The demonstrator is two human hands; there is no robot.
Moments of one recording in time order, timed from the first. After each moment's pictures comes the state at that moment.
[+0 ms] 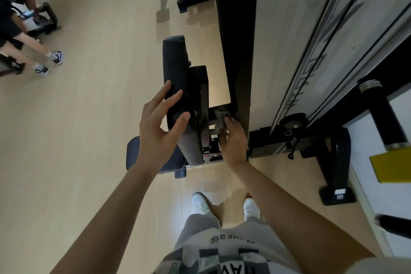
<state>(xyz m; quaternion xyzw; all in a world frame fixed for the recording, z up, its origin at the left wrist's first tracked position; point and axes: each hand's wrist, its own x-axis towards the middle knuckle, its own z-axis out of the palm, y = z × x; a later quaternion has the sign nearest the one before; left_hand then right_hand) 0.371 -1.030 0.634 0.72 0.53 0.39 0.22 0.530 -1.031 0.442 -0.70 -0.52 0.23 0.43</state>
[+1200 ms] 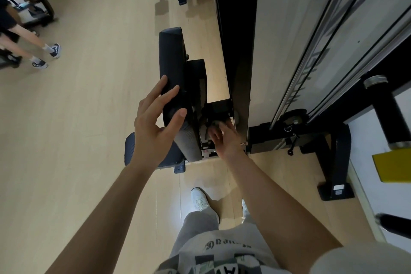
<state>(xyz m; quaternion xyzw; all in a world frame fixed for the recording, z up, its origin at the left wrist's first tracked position) 0.373 -1.032 0.634 0.71 0.54 0.39 0.21 0.517 -1.009 0.436 -0.42 0.13 0.69 0.57</state>
